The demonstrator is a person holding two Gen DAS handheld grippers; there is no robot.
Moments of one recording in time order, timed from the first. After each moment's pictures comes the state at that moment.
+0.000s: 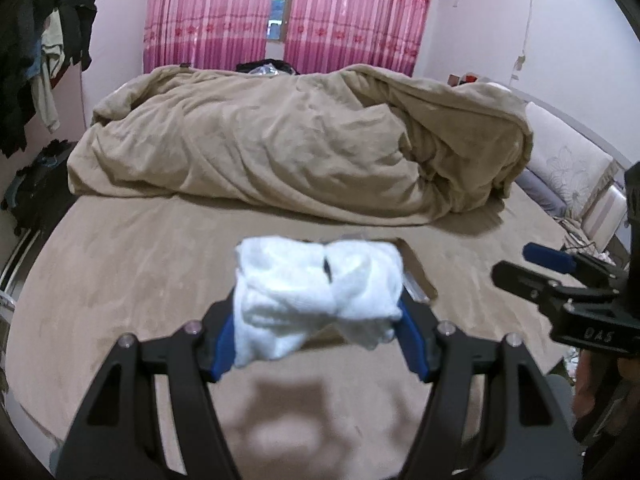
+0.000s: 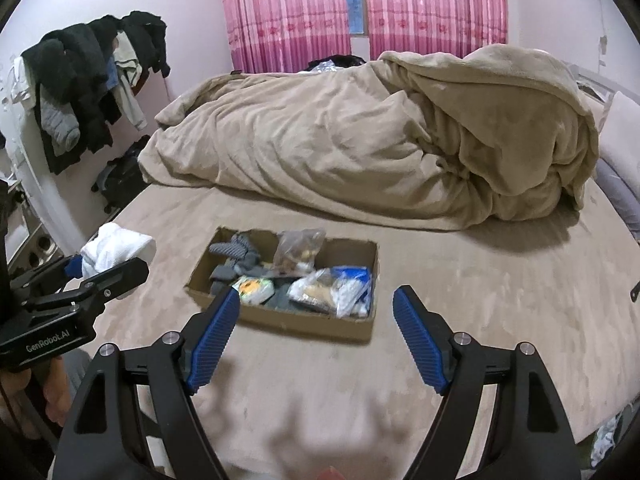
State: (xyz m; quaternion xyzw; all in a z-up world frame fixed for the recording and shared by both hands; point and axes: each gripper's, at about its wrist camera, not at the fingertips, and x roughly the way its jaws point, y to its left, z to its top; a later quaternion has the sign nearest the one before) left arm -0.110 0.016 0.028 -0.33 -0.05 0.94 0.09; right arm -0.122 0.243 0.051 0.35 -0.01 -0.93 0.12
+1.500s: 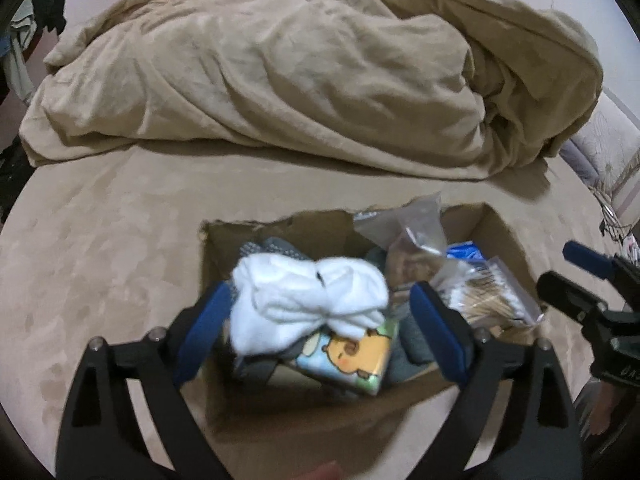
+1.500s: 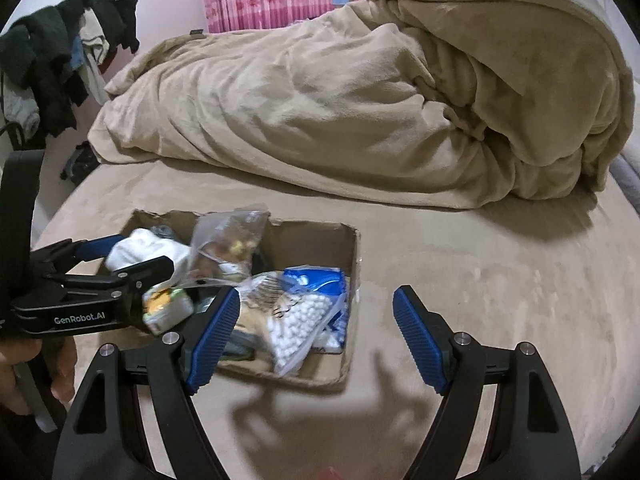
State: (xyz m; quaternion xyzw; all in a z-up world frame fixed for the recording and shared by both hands) left arm -0.237 0.028 -0.083 -0.43 -0.03 0.90 0.08; right arm -0.210 0.249 -0.043 0.39 0.00 -0.91 0.10
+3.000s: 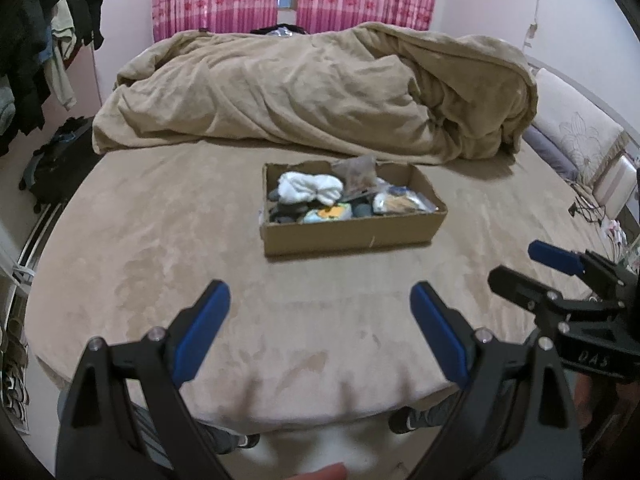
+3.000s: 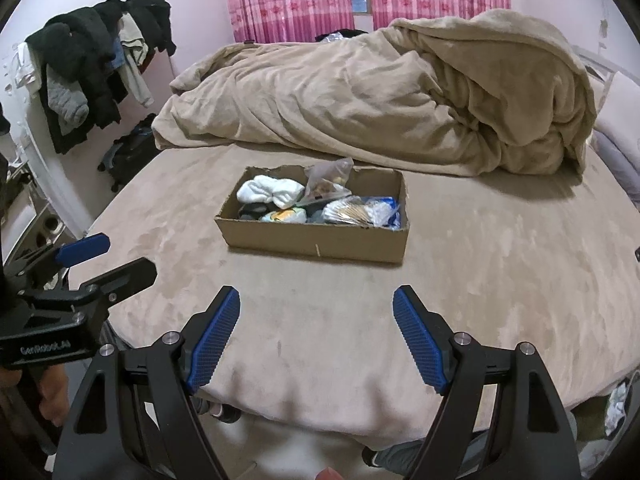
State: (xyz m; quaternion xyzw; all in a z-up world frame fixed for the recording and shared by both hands) left arm -0.029 0.006 -0.006 -0.40 -0.03 0.92 0.06; right arm -0.045 0.214 0.010 0.39 0.00 -0.91 0.13
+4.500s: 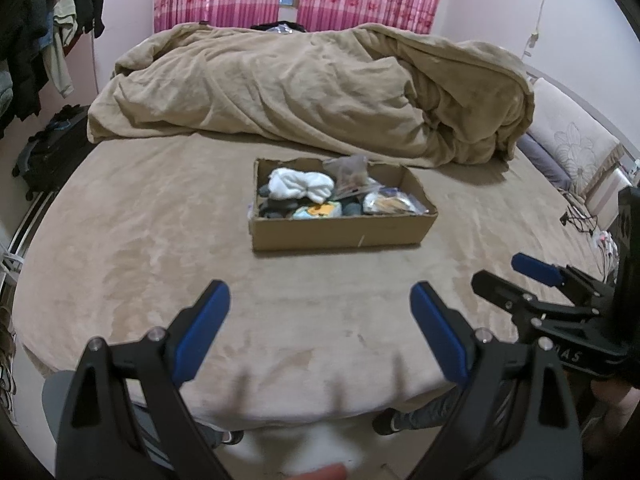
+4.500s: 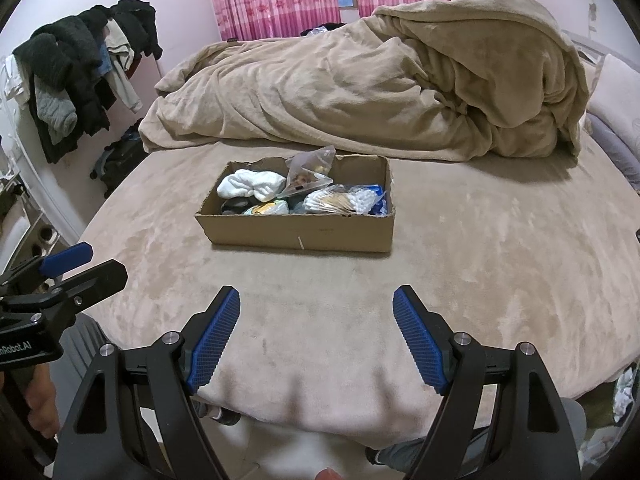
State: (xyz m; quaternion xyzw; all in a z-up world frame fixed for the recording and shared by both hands) left arm -0.027 0.011 -0.007 -0.40 -0.05 0.91 0.07; right arm -0.049 0.227 -0.002 0.40 -0.02 -0.91 0.12
